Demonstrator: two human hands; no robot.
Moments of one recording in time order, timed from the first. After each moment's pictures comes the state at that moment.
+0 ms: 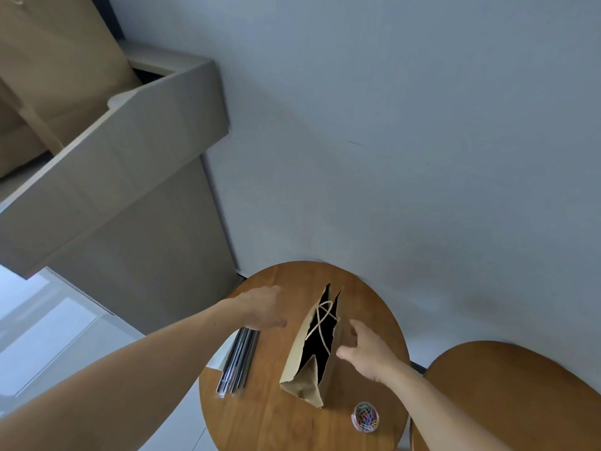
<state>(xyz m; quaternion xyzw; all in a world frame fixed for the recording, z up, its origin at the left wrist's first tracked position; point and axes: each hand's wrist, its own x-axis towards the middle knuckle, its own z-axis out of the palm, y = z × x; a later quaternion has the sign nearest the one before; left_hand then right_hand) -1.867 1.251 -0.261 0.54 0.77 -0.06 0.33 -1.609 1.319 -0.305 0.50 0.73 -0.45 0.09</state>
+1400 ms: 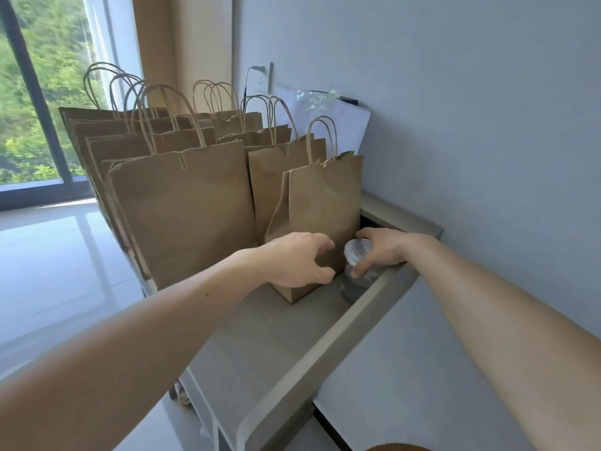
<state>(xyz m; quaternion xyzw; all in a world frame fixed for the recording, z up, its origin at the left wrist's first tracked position) -2.268 1.186 -0.001 0.54 0.82 0.18 0.11 -2.183 1.404 0.009 0.30 0.94 -0.10 0.14</state>
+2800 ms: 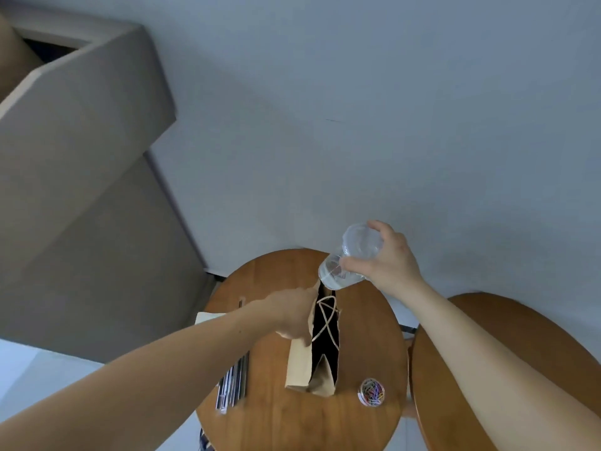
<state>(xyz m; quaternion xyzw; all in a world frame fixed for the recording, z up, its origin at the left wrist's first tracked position) -1.839 1.290 -0.245 0.69 0.63 -0.11 0.35 -1.659 1.376 -0.194 0.61 0.69 -0.34 -0.19</state>
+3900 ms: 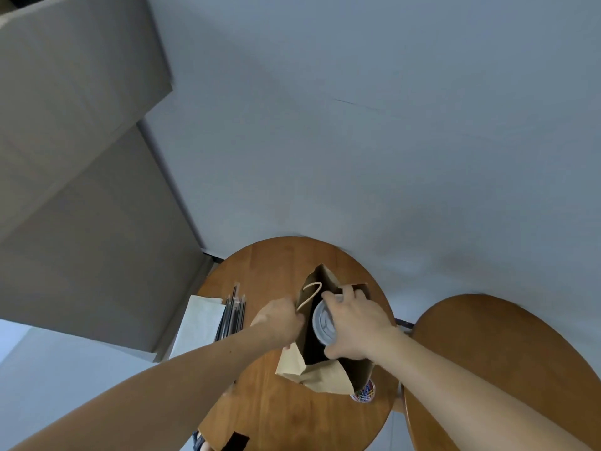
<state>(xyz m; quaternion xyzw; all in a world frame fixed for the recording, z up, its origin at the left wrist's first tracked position) -1.827 1.272 -0.311 0.48 0.75 0.06 0.45 -1.665 1.329 -0.269 0.40 0.88 -0.12 0.24</state>
